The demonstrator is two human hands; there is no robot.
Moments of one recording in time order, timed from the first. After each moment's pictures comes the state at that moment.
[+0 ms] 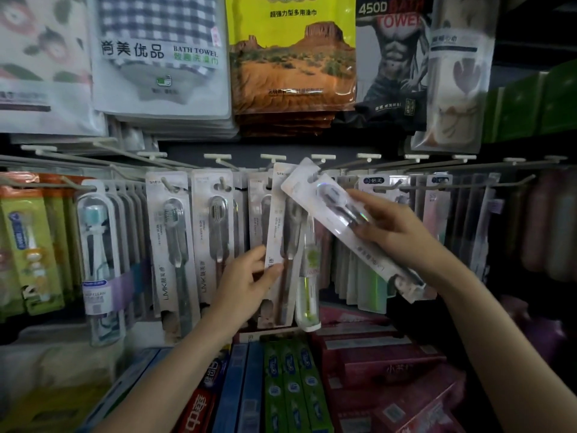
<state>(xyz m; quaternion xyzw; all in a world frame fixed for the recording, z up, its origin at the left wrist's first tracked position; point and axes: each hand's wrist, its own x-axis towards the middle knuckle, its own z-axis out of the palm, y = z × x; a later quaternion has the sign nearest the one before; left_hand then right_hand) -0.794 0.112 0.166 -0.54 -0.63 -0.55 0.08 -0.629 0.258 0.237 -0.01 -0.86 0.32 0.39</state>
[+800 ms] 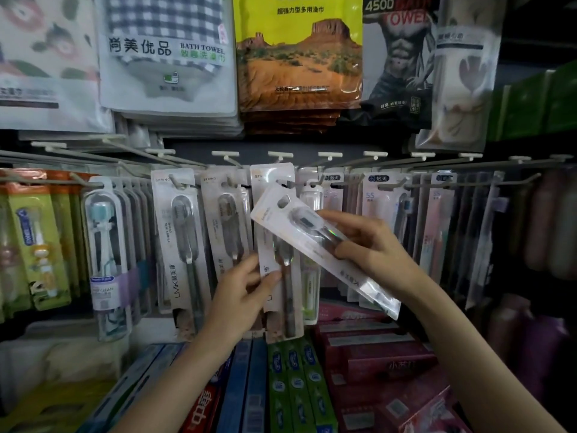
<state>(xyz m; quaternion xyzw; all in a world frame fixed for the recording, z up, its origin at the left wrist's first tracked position) -0.781 0.092 0.154 -0.49 -0.59 -0.64 0.02 -0.647 0.232 0.220 0.04 -0.86 0.35 0.37</state>
